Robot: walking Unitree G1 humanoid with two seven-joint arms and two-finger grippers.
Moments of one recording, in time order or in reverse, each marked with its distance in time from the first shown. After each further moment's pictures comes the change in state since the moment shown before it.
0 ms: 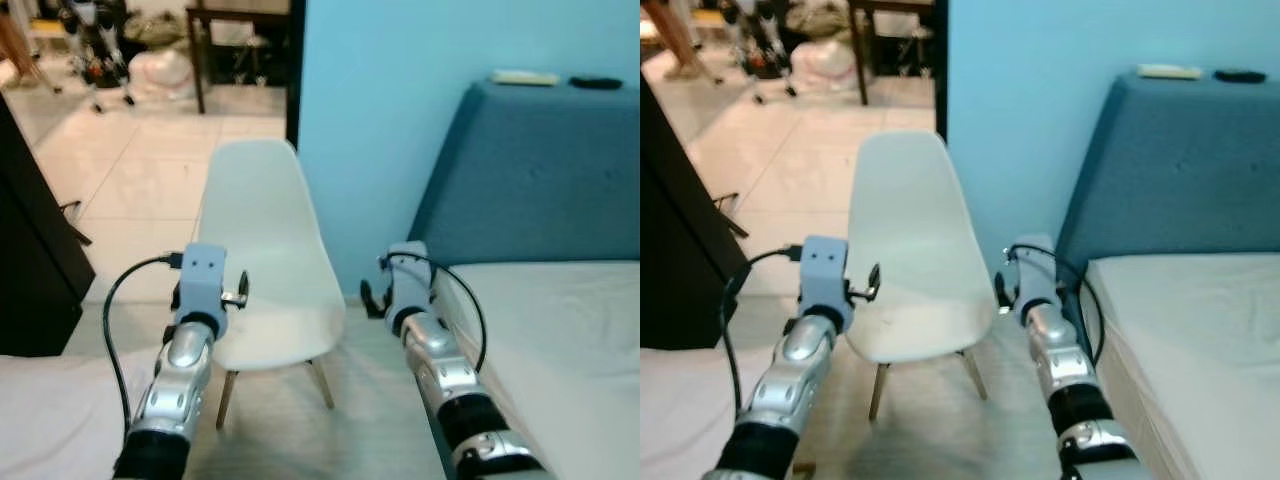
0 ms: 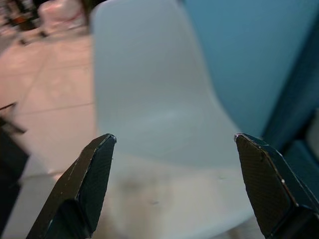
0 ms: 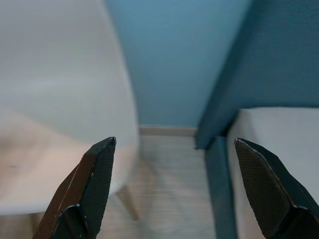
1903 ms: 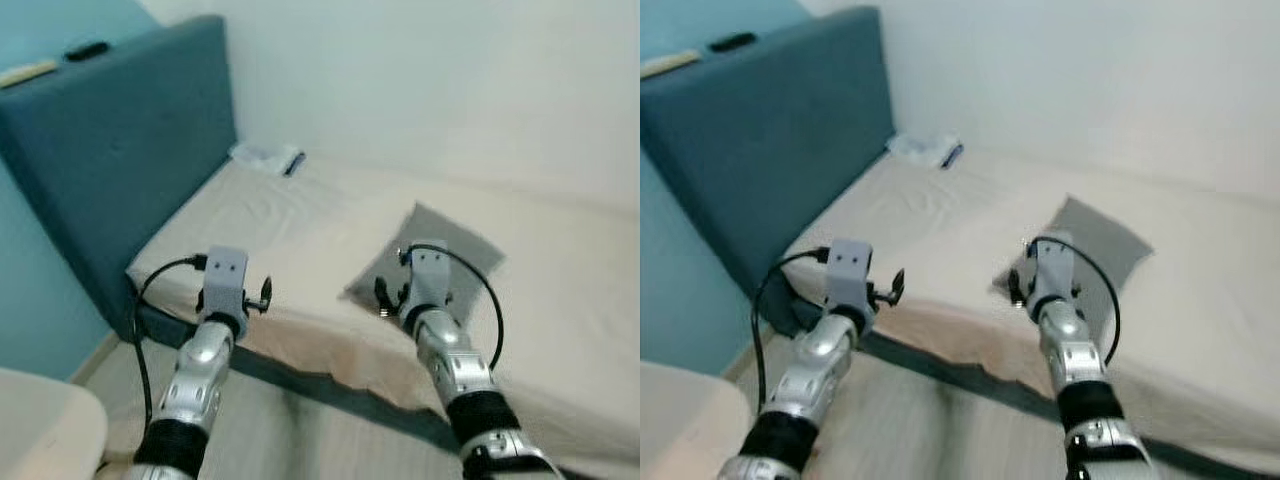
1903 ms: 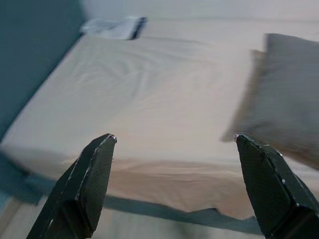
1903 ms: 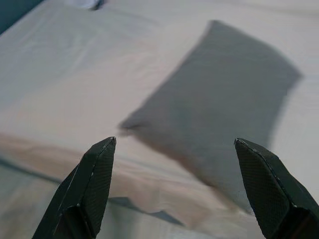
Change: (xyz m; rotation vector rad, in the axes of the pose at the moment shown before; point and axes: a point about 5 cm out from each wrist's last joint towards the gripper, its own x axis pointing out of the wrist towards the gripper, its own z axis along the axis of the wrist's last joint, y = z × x) left arm 0.004 -0.027 -0.012 -0.033 0.051 -0.137; right arm -0.003 -0.015 -0.004 0.119 0.055 -0.066
